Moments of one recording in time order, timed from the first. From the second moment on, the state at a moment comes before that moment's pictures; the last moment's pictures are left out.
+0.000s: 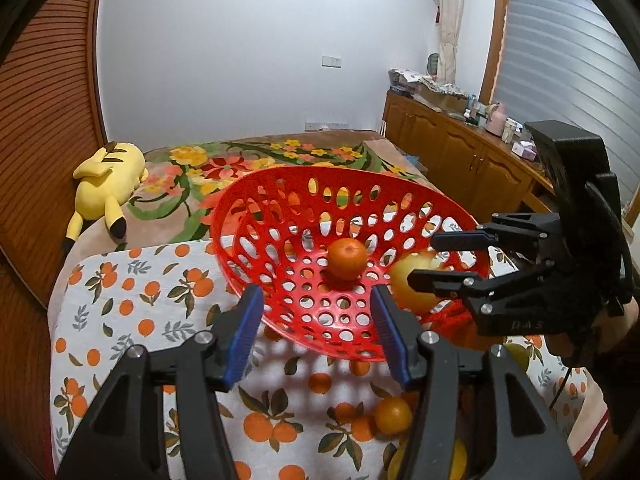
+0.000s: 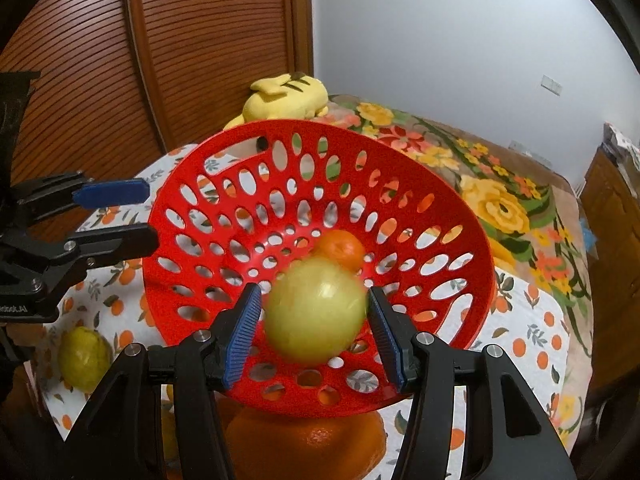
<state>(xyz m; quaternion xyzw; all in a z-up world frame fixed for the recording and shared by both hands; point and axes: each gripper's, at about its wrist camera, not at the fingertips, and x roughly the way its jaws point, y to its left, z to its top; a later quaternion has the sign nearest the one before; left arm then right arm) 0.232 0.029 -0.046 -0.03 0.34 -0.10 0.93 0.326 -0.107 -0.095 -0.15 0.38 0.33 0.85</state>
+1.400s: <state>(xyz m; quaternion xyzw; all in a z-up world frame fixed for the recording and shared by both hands) 0.092 0.045 -0.081 -0.04 0.35 -0.10 0.93 0.130 -0.159 -0.110 -0.02 0.31 0.27 0.91</state>
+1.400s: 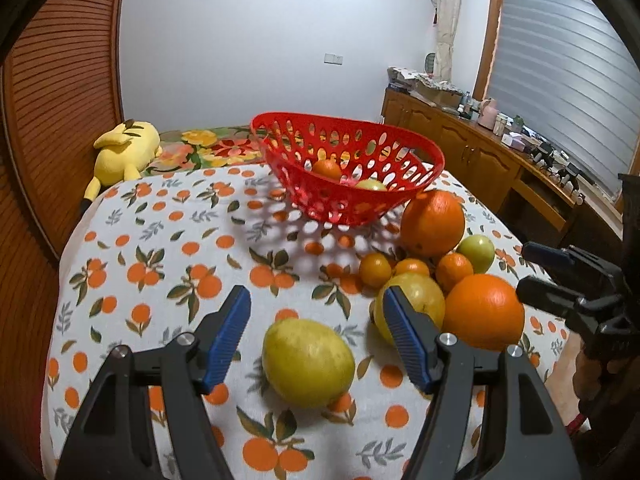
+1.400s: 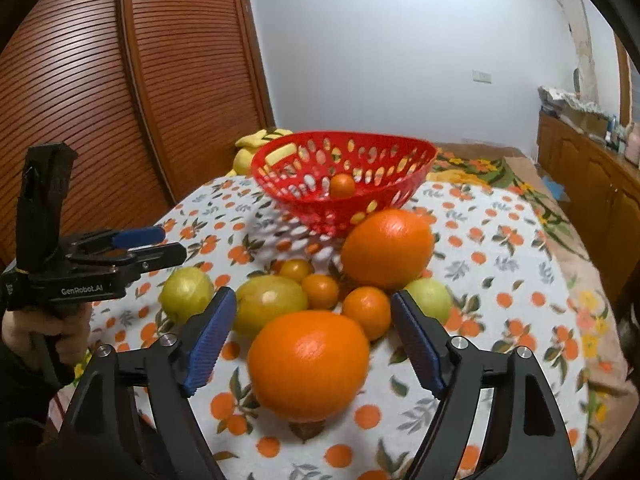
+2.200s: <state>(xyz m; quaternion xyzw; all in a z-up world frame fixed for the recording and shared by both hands) 0.086 0.042 -0.125 -0.05 0.38 -0.09 0.92 0.124 -0.152 -0.153 -0.02 0.35 0.25 0.90</state>
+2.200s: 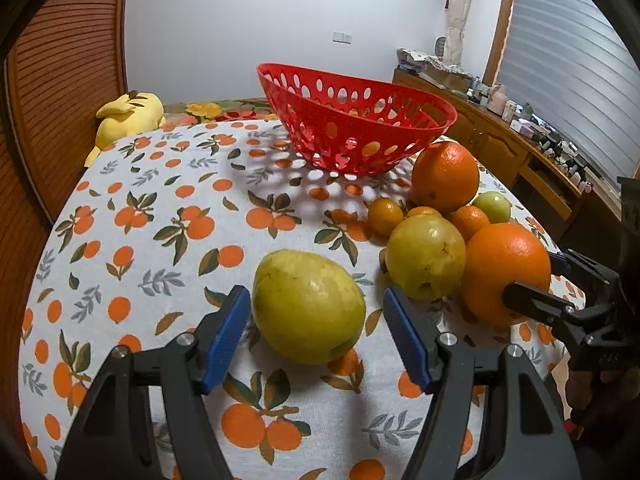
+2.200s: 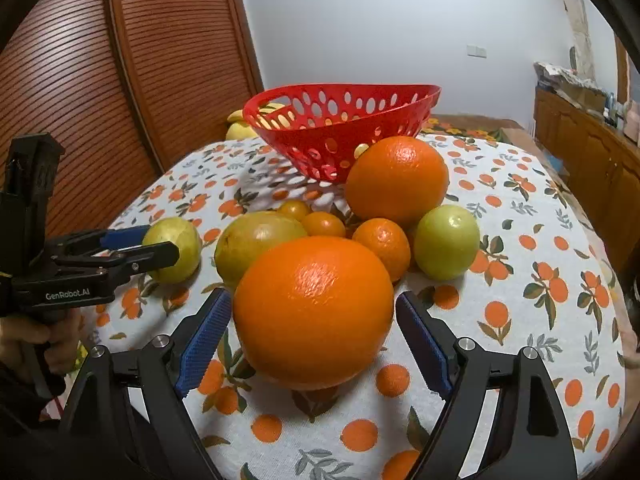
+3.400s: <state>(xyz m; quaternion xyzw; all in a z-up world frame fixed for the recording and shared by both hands) 0.096 0.045 -0.140 -0.07 0.38 -0.10 0.92 0.120 -0.154 -0.169 -0.02 0.34 0.26 0.90</state>
